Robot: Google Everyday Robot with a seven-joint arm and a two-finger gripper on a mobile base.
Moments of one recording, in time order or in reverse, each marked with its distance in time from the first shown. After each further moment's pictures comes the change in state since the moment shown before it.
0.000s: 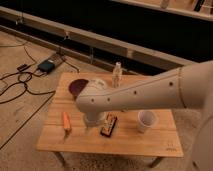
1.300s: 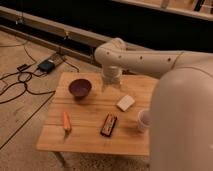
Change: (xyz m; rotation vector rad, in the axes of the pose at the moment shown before) arm -0.194 -0.076 -0.041 0.083 -0.033 0.192
